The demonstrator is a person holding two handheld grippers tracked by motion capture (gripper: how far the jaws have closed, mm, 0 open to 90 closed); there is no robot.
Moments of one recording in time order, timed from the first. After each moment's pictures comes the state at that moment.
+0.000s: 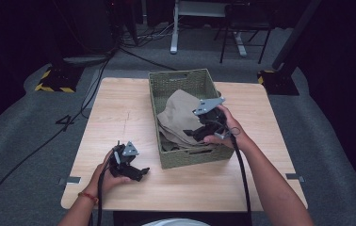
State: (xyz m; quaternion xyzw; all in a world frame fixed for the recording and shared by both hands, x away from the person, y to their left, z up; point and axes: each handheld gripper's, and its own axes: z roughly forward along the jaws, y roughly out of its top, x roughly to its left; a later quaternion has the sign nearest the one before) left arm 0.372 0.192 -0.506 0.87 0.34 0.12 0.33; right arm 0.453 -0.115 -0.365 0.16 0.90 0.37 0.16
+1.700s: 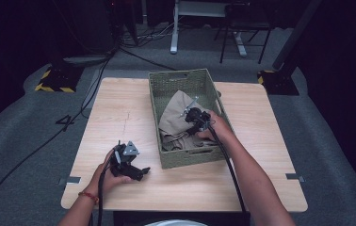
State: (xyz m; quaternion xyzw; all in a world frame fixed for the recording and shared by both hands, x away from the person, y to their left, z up) left arm 0.373 0.190 -0.506 0.87 0.33 0.12 0.33; right arm 0.520 -0.090 -0.444 0.23 0.95 0.17 0.09
